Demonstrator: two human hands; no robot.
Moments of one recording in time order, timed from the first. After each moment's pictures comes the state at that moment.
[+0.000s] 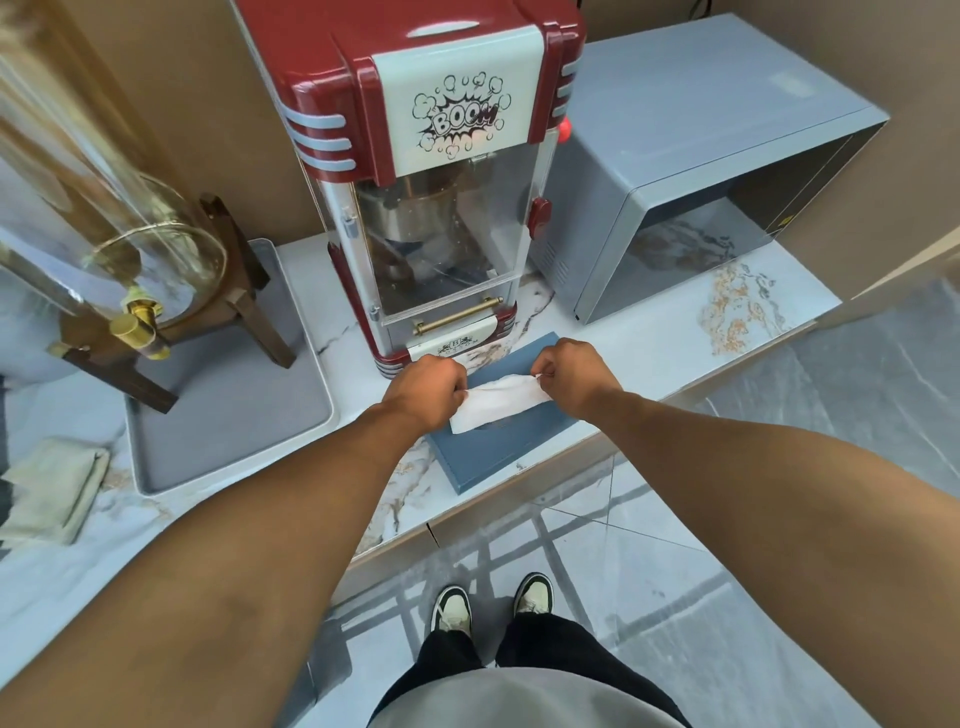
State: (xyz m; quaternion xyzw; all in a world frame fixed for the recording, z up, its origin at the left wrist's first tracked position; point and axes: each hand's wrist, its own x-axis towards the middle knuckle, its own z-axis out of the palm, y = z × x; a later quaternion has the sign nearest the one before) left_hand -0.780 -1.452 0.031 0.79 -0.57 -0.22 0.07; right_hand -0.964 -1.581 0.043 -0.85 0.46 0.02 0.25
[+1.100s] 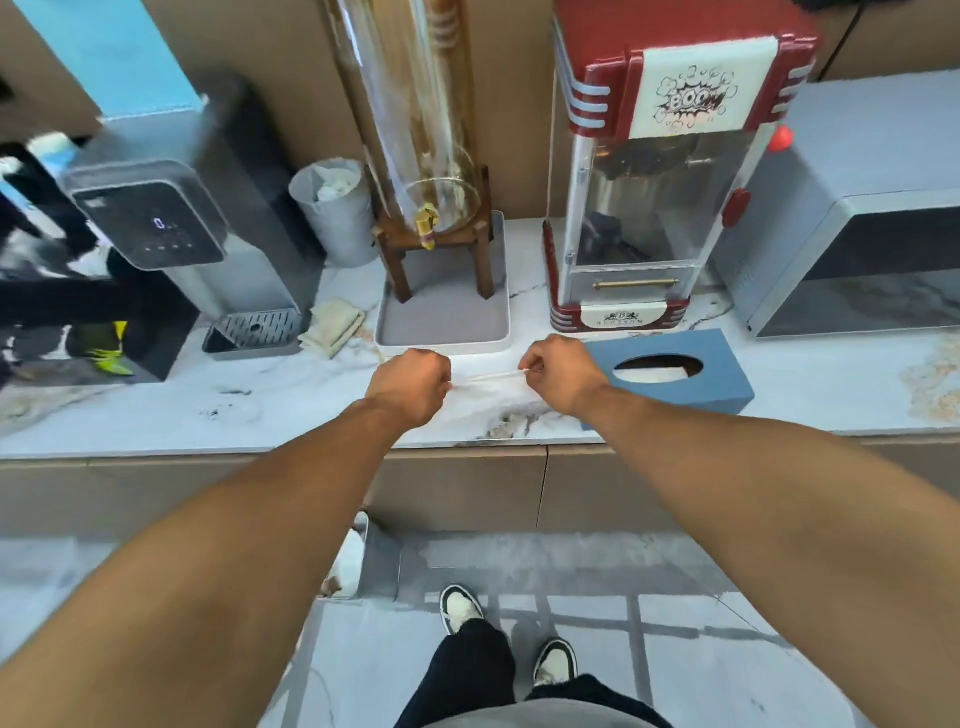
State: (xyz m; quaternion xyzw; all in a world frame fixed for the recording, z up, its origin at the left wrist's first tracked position) left_hand -0.788 -1.188 0.092 0.93 -0.37 -0.09 0.02; right_hand -0.894 -1.390 0.074 -0.94 0.19 0.00 0.29
